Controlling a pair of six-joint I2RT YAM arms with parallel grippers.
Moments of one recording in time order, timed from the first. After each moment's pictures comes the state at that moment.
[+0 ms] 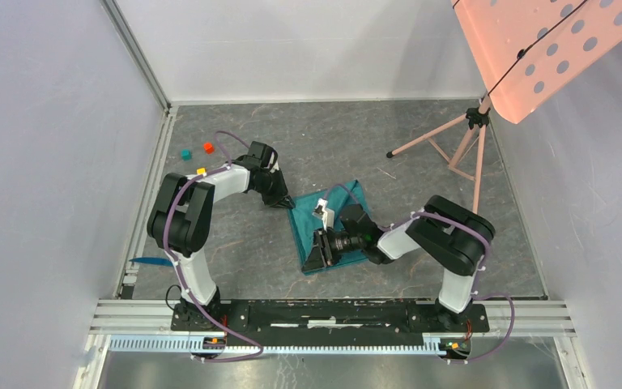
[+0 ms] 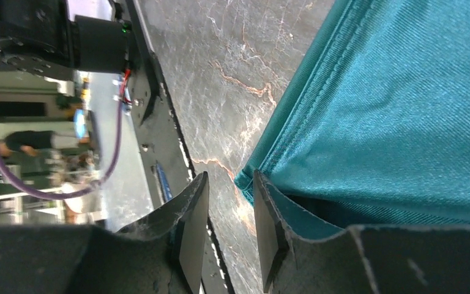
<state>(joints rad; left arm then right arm) -0.33 1.85 1.09 -0.37 0.35 -0.60 0.87 1.86 0.56 0.76 -0.70 0.76</state>
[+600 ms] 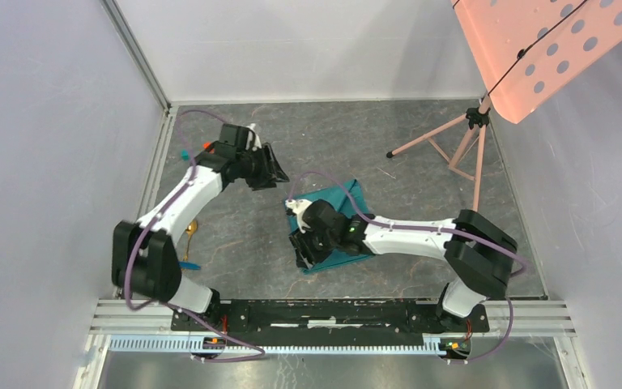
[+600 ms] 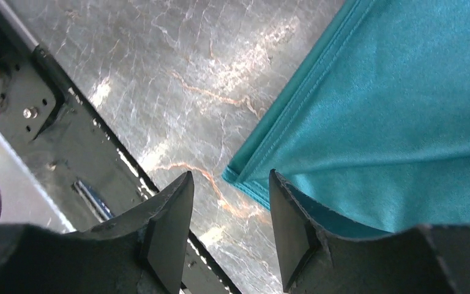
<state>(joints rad) -0.31 1.53 1.14 -0.51 0.34 -0.57 1.07 1.62 0.92 -0.15 -0.17 0.39</state>
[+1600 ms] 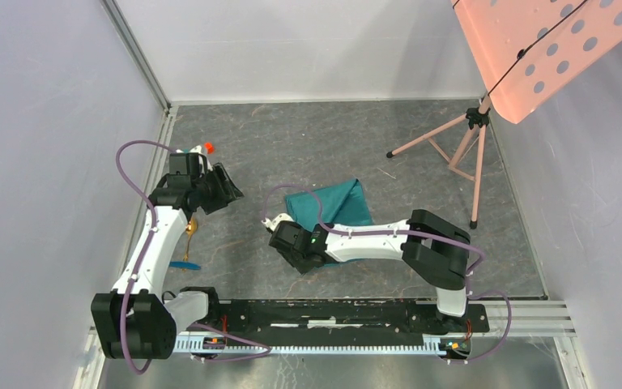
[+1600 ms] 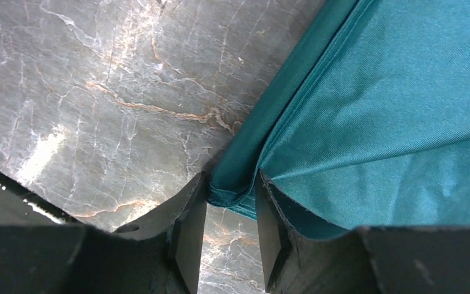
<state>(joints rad) -0.01 1.11 0.88 -0.64 0.21 -0.45 1.23 1.90 1.23 -0.47 0.20 0.40</state>
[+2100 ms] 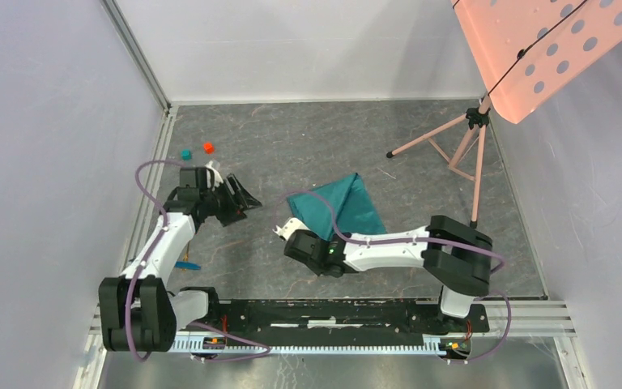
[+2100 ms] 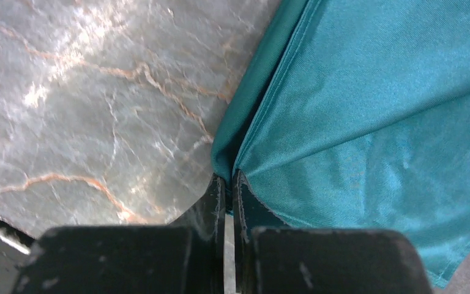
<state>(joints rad) -0.01 1.13 0.75 -0.49 0.41 -0.52 1.26 1.80 1.07 -0.39 0.39 0.28</state>
